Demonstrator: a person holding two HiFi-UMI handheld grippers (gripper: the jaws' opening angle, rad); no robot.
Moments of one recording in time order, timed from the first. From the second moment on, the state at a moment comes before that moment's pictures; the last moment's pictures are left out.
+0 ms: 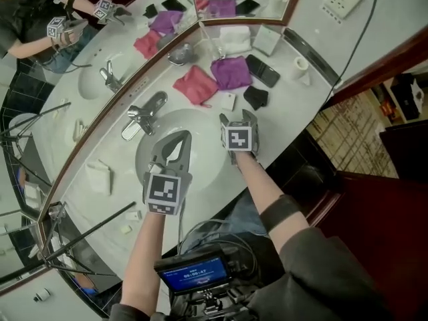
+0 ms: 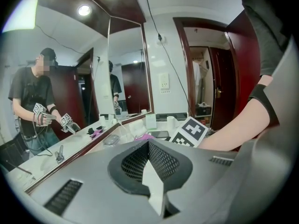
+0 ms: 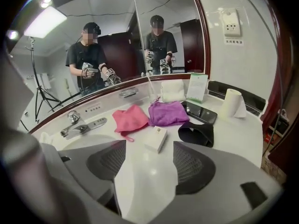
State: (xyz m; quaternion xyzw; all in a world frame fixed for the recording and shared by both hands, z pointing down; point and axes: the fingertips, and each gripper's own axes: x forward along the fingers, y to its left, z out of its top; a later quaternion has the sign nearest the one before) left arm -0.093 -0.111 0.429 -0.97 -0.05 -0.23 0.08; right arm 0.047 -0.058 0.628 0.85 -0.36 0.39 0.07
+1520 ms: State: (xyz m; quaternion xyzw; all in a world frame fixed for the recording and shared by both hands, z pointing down) left arm -0.102 -0.126 0.483 -0.96 -0.01 -0.27 0.03; right arm 0.084 -0.091 0.679 0.82 -0.32 0.47 -0.04
